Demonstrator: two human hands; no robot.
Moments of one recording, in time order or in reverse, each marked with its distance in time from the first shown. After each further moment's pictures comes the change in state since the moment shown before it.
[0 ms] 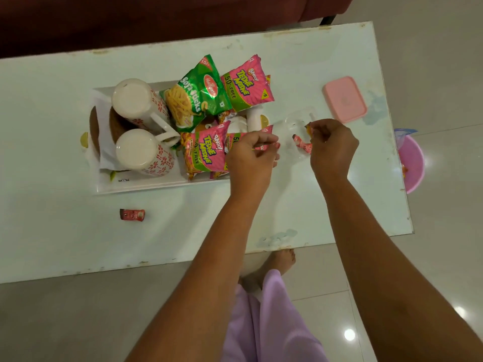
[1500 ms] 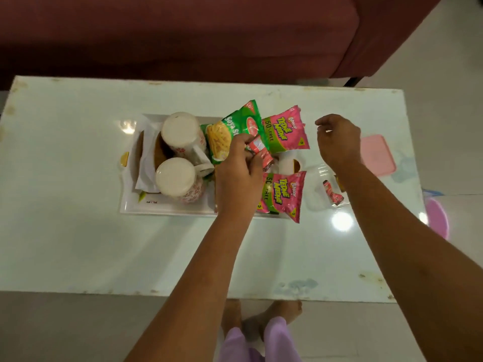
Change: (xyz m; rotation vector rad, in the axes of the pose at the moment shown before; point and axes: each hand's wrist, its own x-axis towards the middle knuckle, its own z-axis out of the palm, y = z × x) left_hand 0.035 0.017 -0.071 0.315 0.240 0.345; right_hand 0.075 -0.069 0.052 -0.210 -0.132 -0.329
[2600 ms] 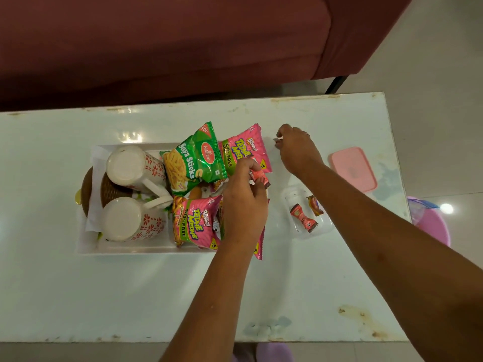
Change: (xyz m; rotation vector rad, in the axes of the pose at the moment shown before) left_hand 0.018 0.021 0.107 0.027 -0.092 -0.101; right_hand 0.068 0.037 0.031 -0.274 -0.318 -0.169
